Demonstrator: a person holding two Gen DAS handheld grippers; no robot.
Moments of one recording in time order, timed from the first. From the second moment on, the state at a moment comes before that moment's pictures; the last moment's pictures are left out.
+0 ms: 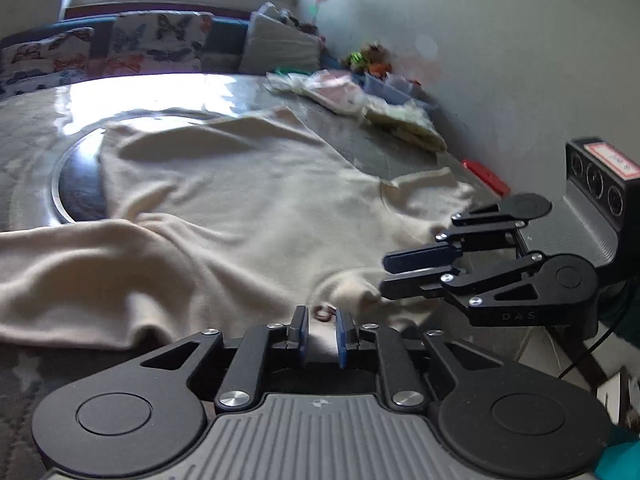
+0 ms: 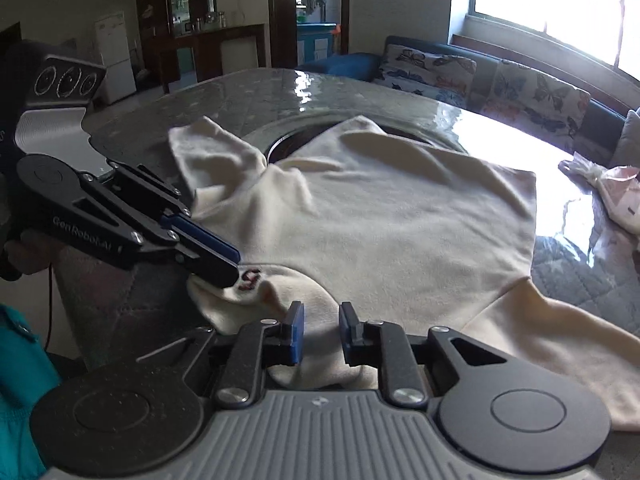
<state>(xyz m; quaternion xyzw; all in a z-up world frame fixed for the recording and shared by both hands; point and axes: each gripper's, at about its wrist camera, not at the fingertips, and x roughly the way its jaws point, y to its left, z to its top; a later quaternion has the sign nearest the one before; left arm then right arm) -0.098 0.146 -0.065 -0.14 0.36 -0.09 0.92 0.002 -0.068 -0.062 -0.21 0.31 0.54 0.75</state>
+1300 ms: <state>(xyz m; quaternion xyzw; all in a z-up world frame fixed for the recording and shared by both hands) -0.215 0.311 -0.034 -0.22 0.23 0.37 0.87 -0.035 0.015 -0.080 -0.21 0.31 0.65 0.66</state>
